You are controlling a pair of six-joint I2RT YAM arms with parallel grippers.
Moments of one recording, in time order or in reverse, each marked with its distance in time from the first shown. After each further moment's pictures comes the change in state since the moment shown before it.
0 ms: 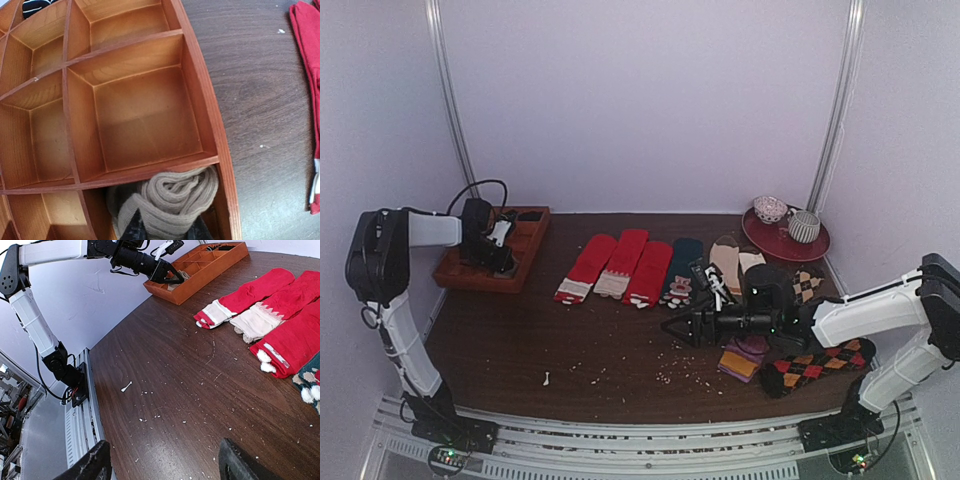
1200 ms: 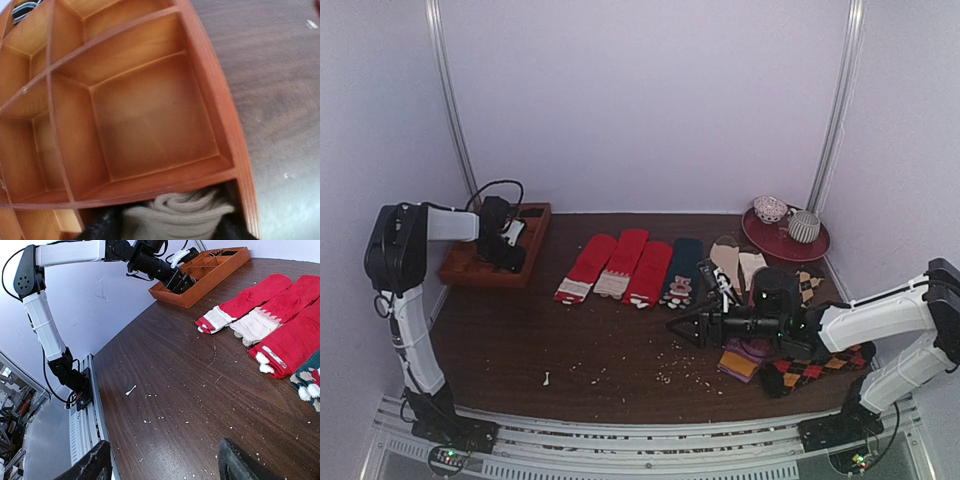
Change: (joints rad) left arm -0.082 0.138 0.138 -0.037 -0.155 0.029; right arm -0.001 -0.046 -0.056 0.057 0.008 0.025
